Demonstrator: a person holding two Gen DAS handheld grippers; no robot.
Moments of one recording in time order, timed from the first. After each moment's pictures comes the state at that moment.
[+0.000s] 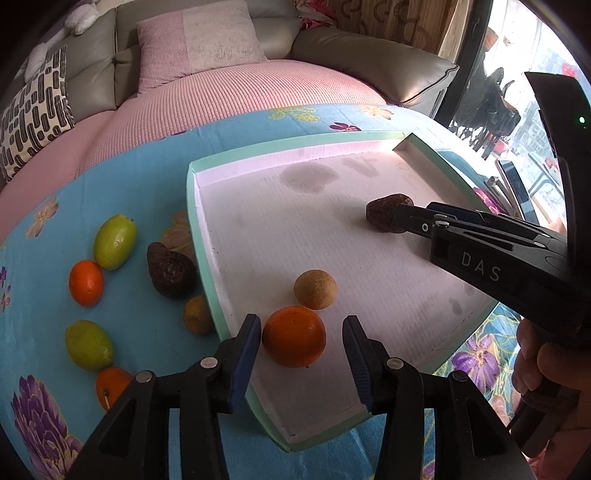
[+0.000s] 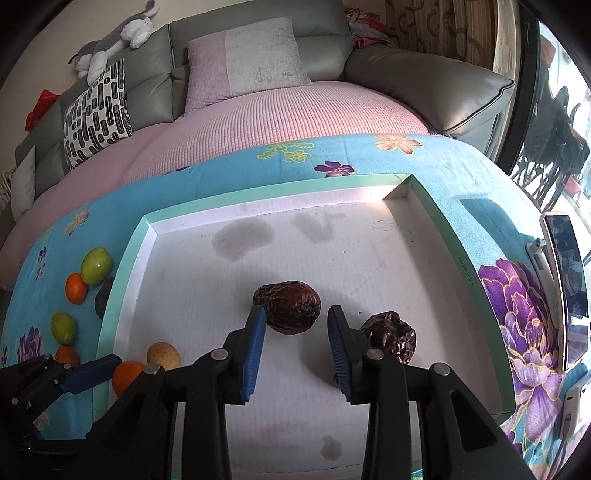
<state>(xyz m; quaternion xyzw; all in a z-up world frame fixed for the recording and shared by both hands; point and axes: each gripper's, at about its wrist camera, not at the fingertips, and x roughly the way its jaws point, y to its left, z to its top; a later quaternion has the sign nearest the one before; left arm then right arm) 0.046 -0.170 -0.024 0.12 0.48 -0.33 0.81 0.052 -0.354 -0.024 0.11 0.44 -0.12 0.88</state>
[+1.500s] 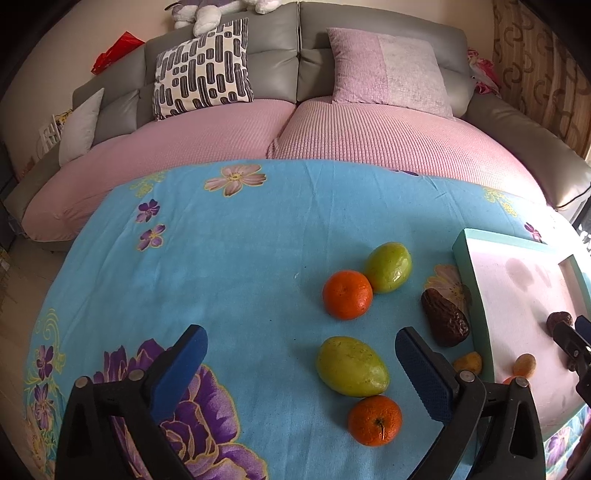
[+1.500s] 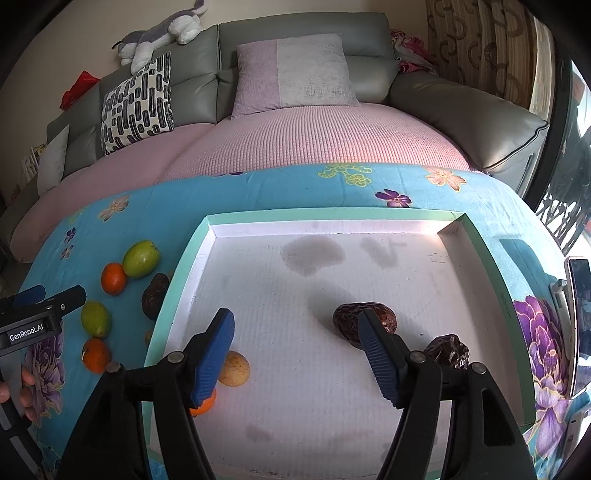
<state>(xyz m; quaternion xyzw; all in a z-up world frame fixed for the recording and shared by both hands) 0.117 -0.023 -0.014 0.04 0.45 -0.06 0.89 0.064 -0.307 -0.012 0.07 0.42 -0.06 0.90</state>
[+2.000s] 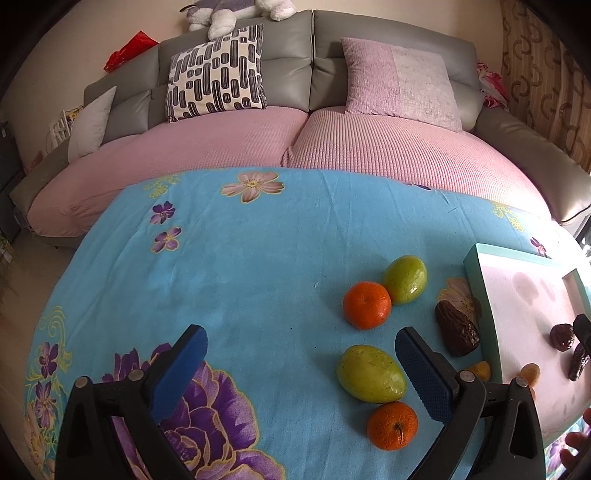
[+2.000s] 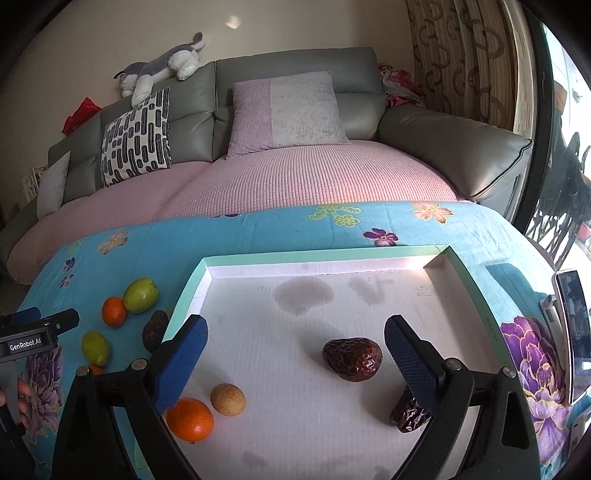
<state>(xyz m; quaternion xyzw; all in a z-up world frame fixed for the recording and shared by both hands) 0.118 -0.006 -0.010 0.02 0.43 -0.05 0.90 0.056 -0.310 0.003 0.07 0.34 -0.08 0.93</state>
